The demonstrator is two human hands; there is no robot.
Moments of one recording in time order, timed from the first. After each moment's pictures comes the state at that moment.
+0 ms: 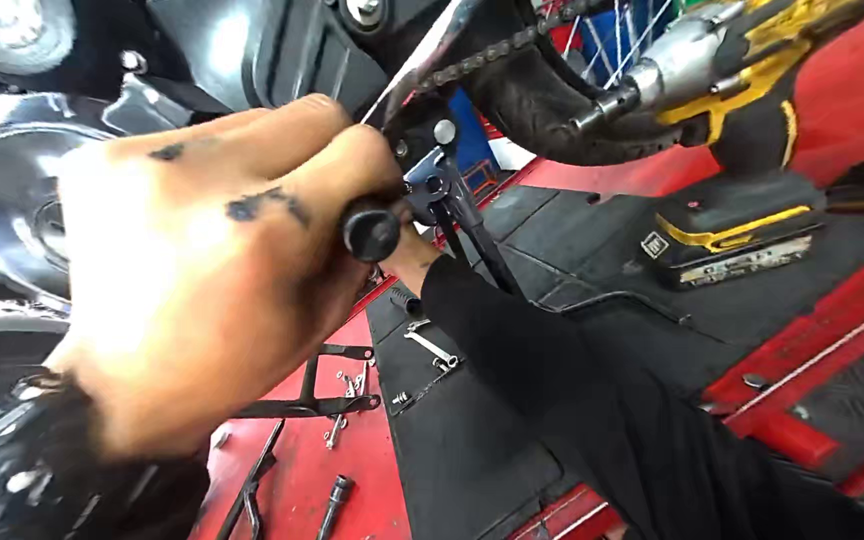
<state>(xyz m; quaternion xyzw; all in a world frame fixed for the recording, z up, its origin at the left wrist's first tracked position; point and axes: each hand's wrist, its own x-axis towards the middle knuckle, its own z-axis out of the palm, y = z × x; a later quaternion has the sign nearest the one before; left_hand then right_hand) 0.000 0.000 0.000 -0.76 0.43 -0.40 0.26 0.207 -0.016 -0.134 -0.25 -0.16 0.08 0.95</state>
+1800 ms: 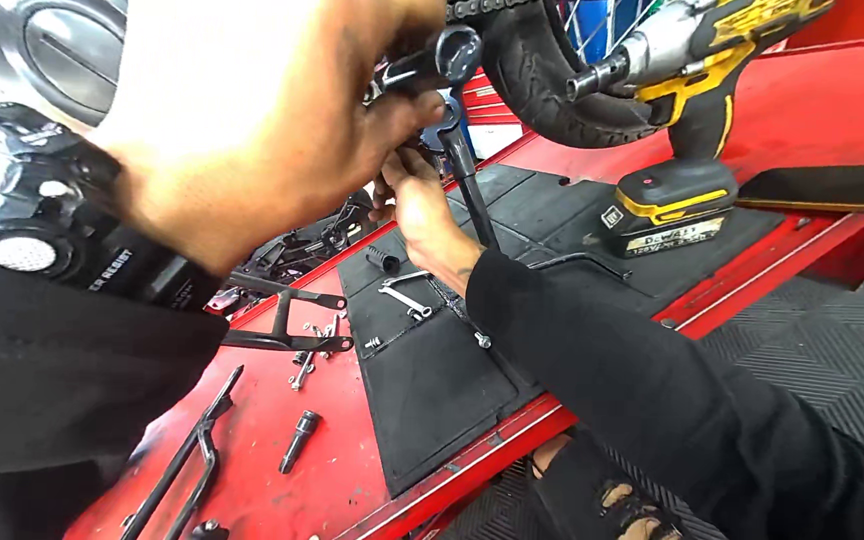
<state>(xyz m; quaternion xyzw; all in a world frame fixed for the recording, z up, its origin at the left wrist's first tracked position) -0.002 -0.015 0.001 -0.84 0.40 -0.35 0.15 0.123 -0.065 -0.147 -0.37 -0.22 -0.10 0.90</state>
